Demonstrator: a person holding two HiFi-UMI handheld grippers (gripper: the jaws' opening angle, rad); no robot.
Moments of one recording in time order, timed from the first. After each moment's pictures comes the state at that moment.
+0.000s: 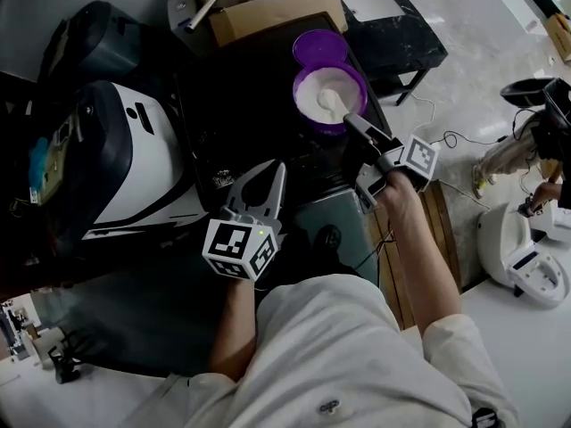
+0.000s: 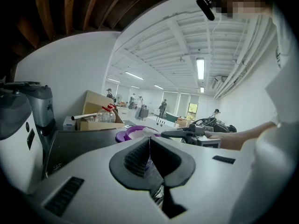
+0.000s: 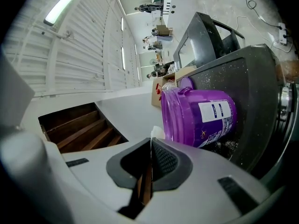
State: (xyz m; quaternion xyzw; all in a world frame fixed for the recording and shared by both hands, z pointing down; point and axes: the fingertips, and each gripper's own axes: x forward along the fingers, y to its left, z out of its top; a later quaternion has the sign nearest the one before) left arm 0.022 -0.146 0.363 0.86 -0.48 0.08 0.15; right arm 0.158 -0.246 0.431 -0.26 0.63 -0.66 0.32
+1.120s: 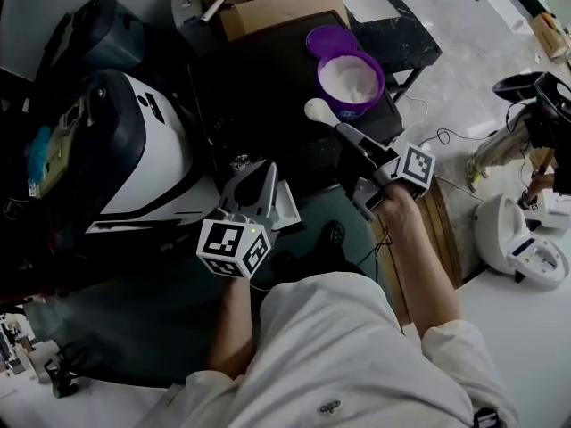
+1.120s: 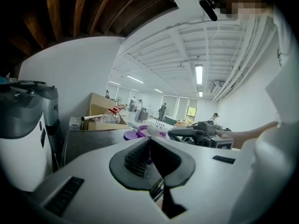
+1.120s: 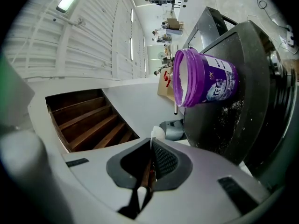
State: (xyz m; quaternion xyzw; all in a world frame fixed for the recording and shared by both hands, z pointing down) left arm -0.062 -0.095 0.358 0.87 -0.47 0.06 0.15; right arm 0.074 -0.166 0.396 -0.23 0.68 -0.63 0.30
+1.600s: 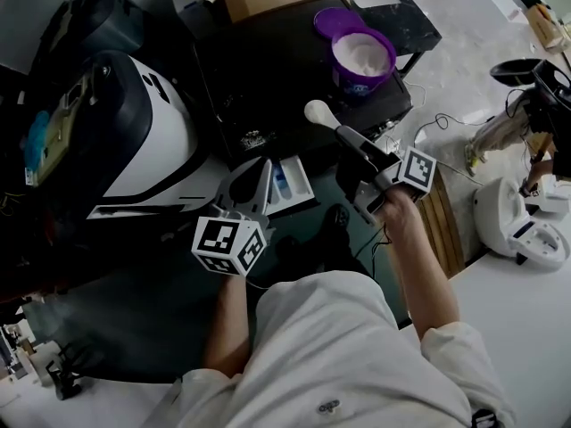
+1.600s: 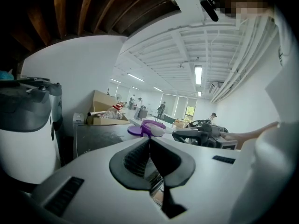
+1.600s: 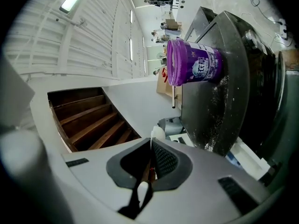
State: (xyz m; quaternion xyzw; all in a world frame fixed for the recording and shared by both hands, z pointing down) left arm -0.115 -0.049 0.372 0.87 -0.46 0.06 0.16; right arm 0.028 -0.103 0.409 -0.23 0.67 -0.63 0.31
